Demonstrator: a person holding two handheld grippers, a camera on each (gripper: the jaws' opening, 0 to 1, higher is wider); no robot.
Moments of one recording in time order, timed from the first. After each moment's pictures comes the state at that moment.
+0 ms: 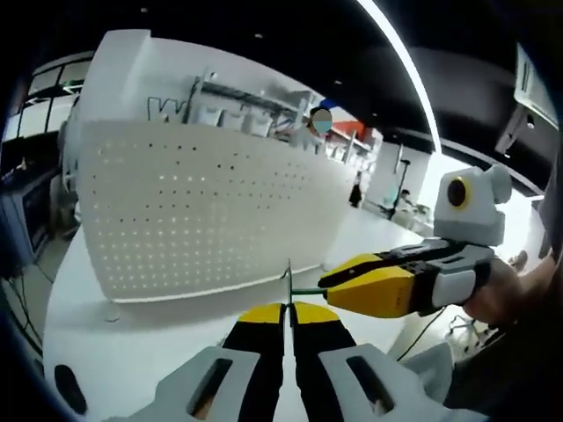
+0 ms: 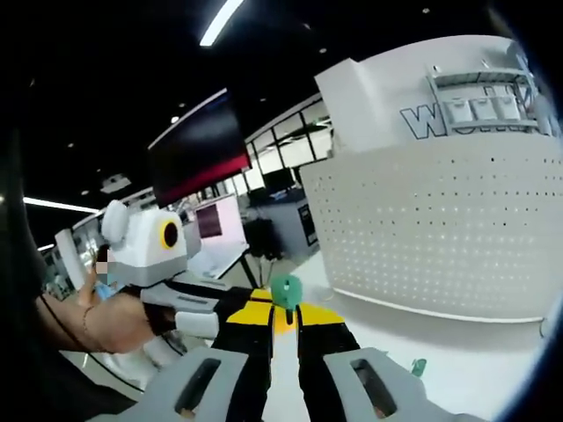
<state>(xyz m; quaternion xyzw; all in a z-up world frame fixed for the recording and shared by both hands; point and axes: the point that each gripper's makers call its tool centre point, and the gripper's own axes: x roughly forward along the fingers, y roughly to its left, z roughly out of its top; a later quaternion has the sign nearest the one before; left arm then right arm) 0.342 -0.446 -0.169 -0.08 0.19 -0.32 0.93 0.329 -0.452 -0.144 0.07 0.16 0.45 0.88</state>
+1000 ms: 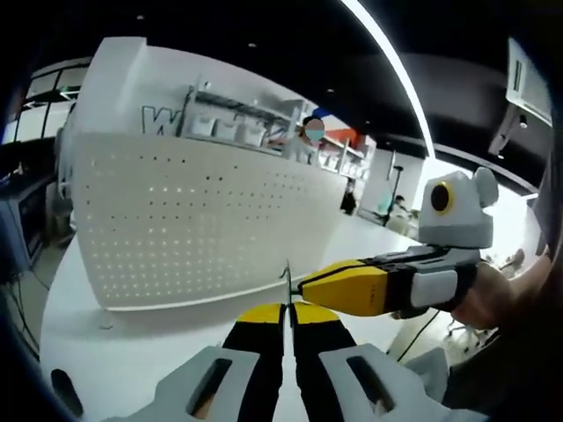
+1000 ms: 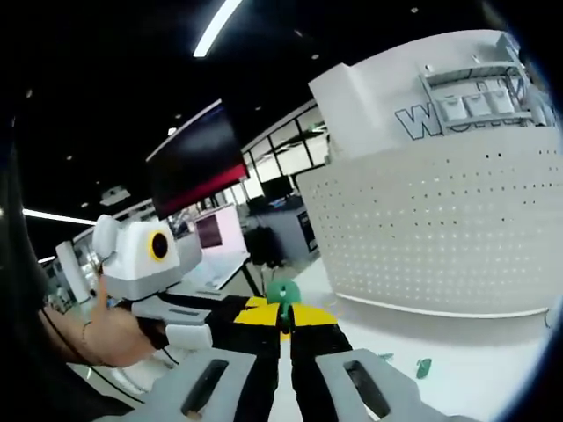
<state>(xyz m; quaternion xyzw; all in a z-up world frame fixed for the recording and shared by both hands) 0.337 -0.454 -0.164 -0.07 0.17 -0.33 0.93 0.330 -0.452 -0.141 0.10 0.16 0.44 0.88</state>
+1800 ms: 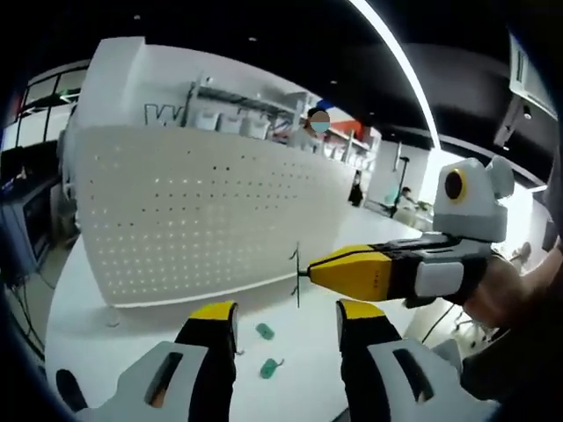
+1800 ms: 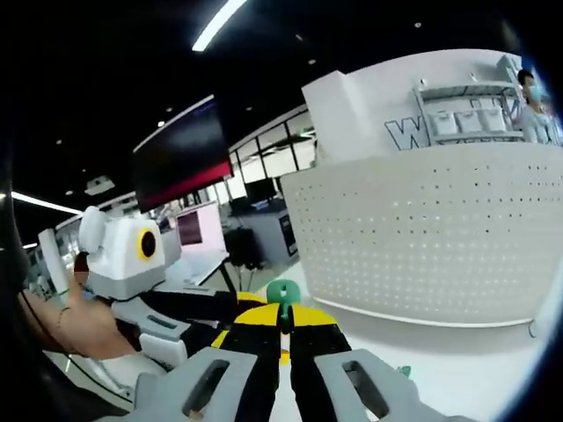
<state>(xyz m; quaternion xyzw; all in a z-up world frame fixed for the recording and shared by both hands) 0.346 -0.450 -0.178 -0.06 0.18 -0.31 0.93 0.346 -0.462 -0.148 0.07 0.14 0.40 0.90</state>
